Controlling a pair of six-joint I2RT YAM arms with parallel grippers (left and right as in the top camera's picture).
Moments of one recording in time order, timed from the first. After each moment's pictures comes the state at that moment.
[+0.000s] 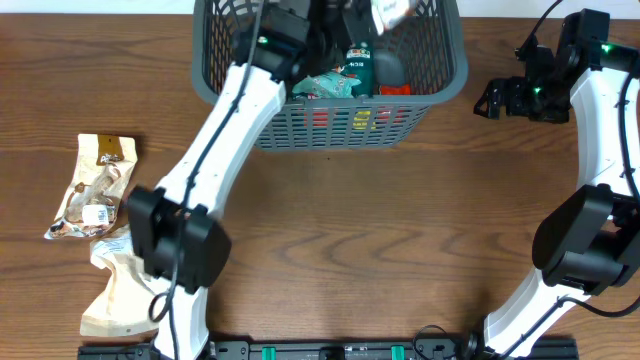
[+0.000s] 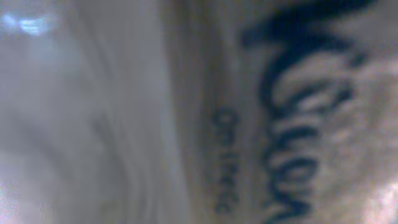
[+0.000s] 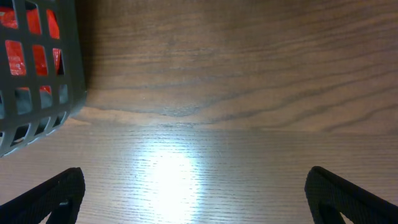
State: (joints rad) left arm -0.45 2.08 2.07 -0.72 0.07 0.83; right arm -0.24 1.99 1.84 -1.17 -0.19 -0.17
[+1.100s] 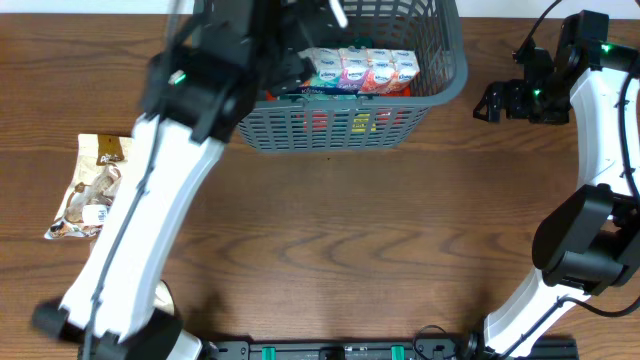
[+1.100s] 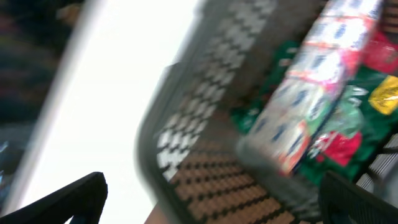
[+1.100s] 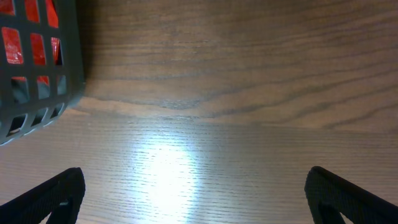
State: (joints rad) left arm -0.45 1.66 2.07 -0.98 -0.20 0.76; right arm -0.24 1.99 1.84 -1.19 -0.19 -0.20
